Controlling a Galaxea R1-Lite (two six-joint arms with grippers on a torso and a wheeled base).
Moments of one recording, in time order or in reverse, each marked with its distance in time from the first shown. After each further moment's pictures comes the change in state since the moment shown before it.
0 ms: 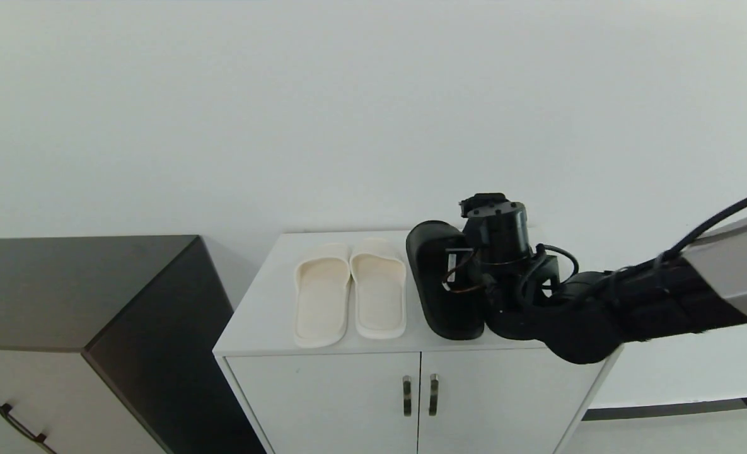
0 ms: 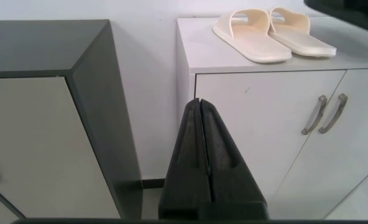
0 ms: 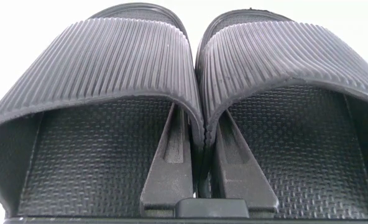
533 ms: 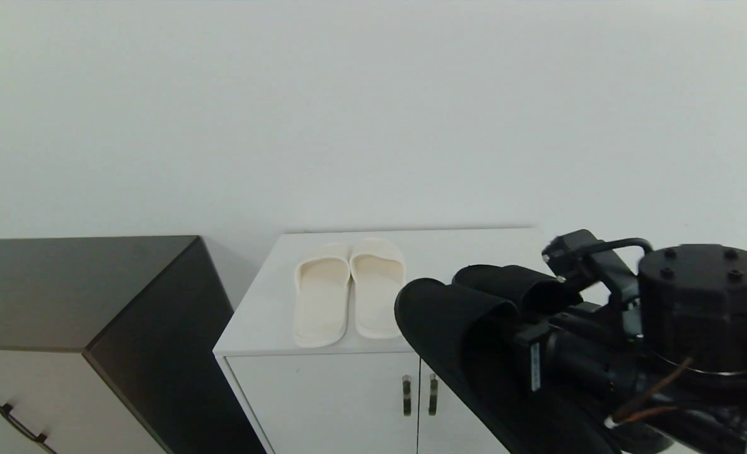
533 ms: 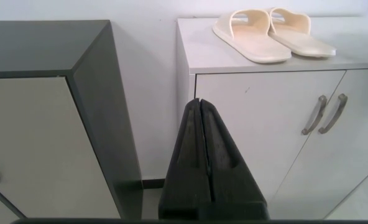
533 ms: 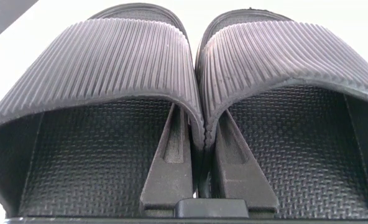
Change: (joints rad) left arm 0.000 0.000 0.000 0.000 0.000 0.000; right arm 0.153 -0.517 0.546 0.007 0.342 -0.029
